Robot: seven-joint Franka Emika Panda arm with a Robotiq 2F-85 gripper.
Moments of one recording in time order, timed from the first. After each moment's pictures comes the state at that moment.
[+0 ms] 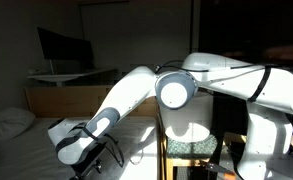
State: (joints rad) arm 0.47 1.26 -0.01 -1.00 -0.15 2.02 0.46
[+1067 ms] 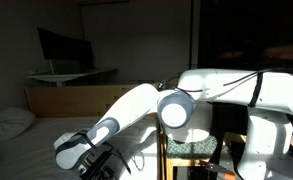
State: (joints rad) arm 0.43 1.48 0.07 -0.71 -0.03 1.58 0.39
